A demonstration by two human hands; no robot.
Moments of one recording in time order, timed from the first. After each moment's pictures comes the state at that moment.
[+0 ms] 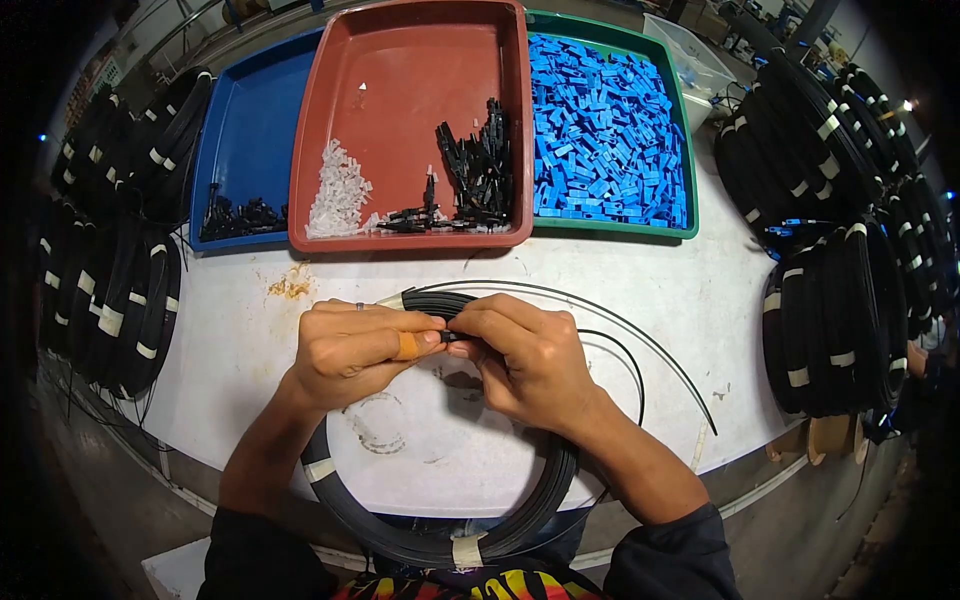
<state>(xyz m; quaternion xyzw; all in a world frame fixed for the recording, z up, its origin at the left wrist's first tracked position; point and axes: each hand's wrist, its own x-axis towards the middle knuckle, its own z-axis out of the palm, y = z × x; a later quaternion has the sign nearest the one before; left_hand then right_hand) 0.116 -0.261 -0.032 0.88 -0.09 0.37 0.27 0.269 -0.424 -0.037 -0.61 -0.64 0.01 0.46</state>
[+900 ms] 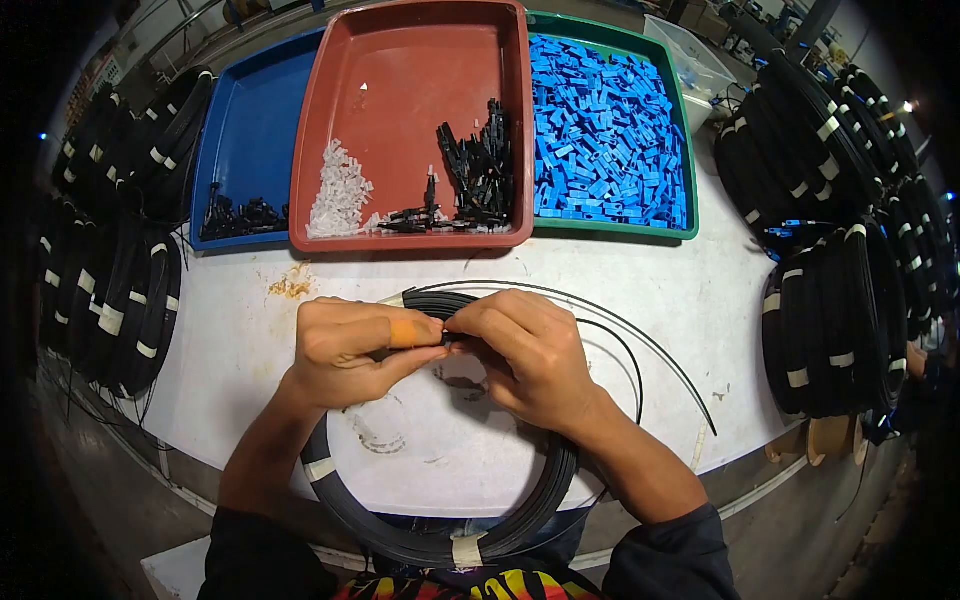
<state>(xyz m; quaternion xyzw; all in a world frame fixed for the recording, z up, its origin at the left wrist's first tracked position) 0.113 -0.265 -0.022 0.87 -0.05 0.36 0.32 0.272 -0.421 -0.036 -0.59 -0.65 -0.04 0.47</state>
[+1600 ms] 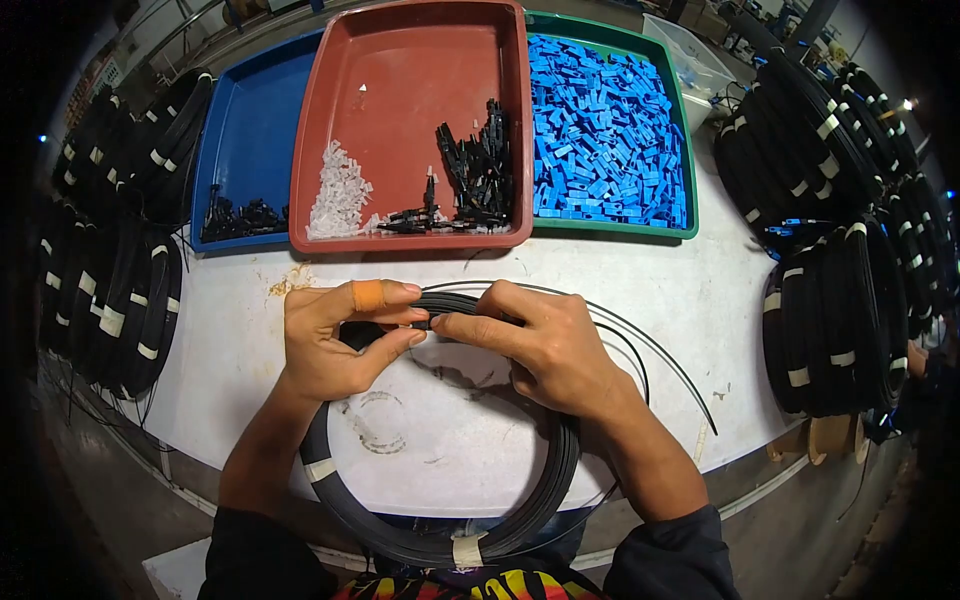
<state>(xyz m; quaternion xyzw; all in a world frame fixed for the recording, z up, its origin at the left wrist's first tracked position) 0.110 -0.258 -0.029 0.84 0.00 0.36 0.41 0.290 -0.430 -0.023 -0.61 -0.70 0.00 0.36</state>
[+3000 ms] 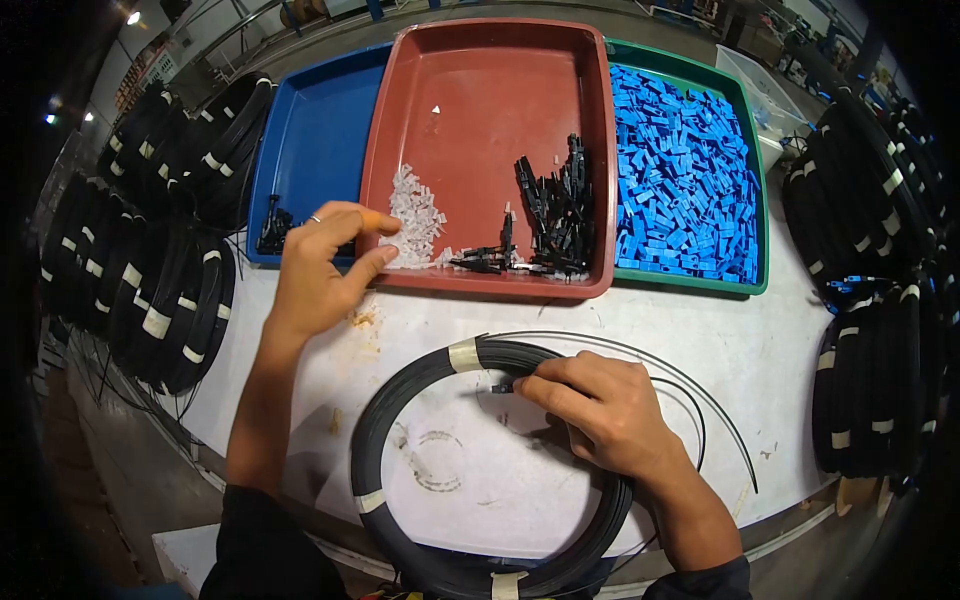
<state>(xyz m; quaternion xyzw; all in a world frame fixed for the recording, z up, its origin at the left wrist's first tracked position) 0.098 -0.156 0.006 0.92 0.16 0.30 0.18 0.288 -0.421 -0.037 -0.58 -0.72 -0.01 0.38</state>
